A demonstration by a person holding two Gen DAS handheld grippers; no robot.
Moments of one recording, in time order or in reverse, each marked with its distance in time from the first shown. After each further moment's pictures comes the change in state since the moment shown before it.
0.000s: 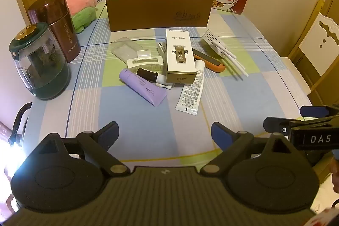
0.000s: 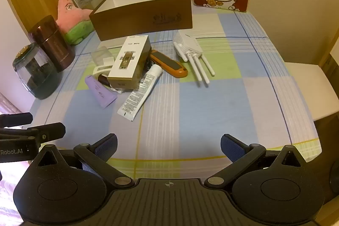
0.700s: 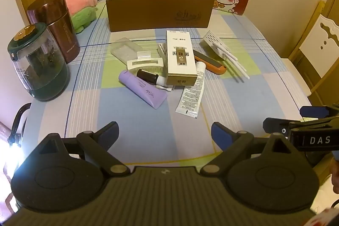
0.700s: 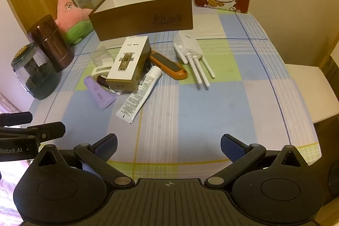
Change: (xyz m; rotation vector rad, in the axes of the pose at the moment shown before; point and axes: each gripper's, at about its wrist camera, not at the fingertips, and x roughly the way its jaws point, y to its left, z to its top) left arm 0.004 -0.001 -0.002 -0.003 0.001 -0.005; right arm 0.004 -0.001 0.006 -0.004 0.005 -0.002
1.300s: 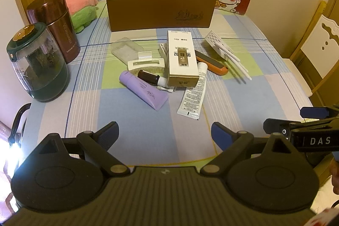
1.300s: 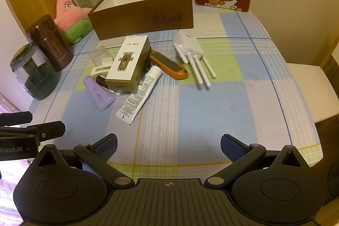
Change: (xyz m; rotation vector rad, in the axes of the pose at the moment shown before) left arm 0.001 0.000 0.002 -0.001 0.001 -0.001; right arm 0.004 0.001 0.002 0.001 0.003 -0.001
